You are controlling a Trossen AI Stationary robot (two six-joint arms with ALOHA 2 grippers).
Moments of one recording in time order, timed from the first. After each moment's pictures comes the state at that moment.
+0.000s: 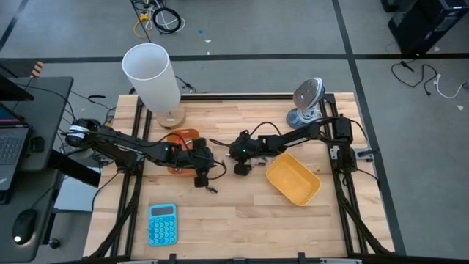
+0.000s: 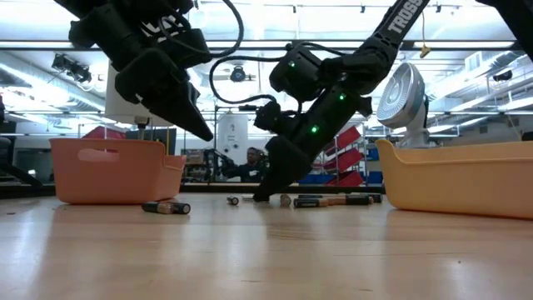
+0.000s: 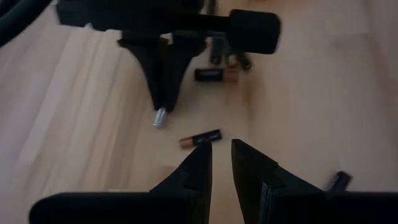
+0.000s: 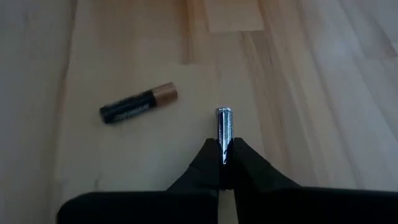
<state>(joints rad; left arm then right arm) -0.13 1.37 0.71 -0.13 -0.24 -0.07 -0.09 2.00 1.08 0.09 0.07 -0.01</state>
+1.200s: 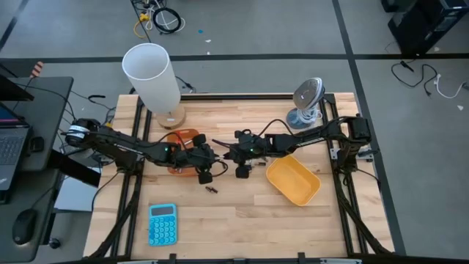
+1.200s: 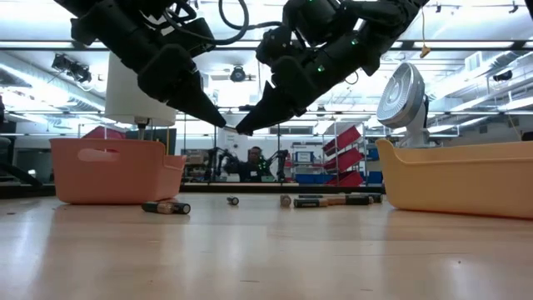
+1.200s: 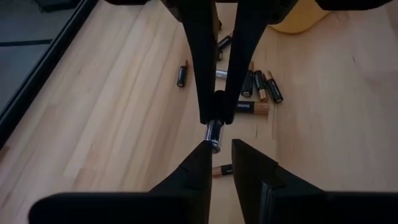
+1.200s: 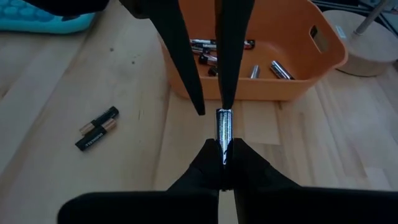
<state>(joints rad) -0.13 1.37 0.71 -0.03 -0.37 -0.05 -0.03 1.82 1.08 0.16 0.00 -0.12</state>
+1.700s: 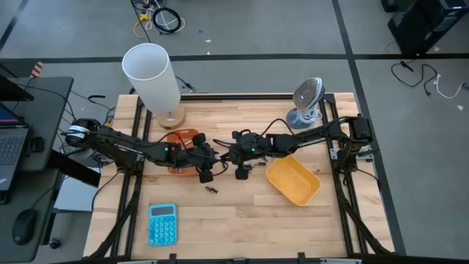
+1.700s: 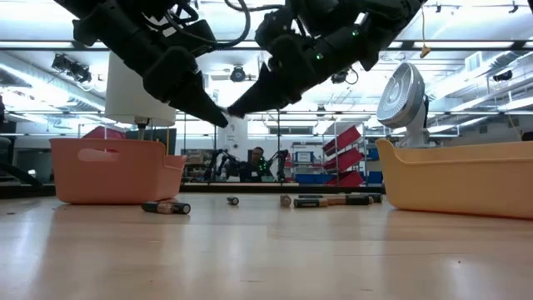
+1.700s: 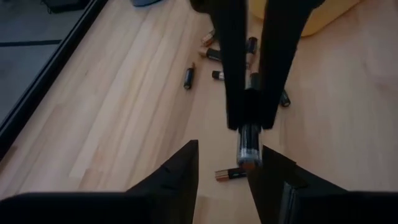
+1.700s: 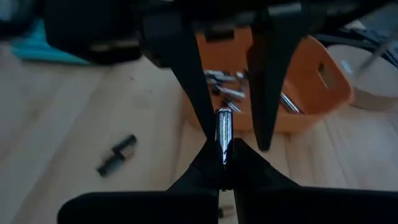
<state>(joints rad) -0.13 1.37 0.71 -0.02 -0.39 -0.06 -0.02 1.82 1.09 0.22 -0.05 -0.13</state>
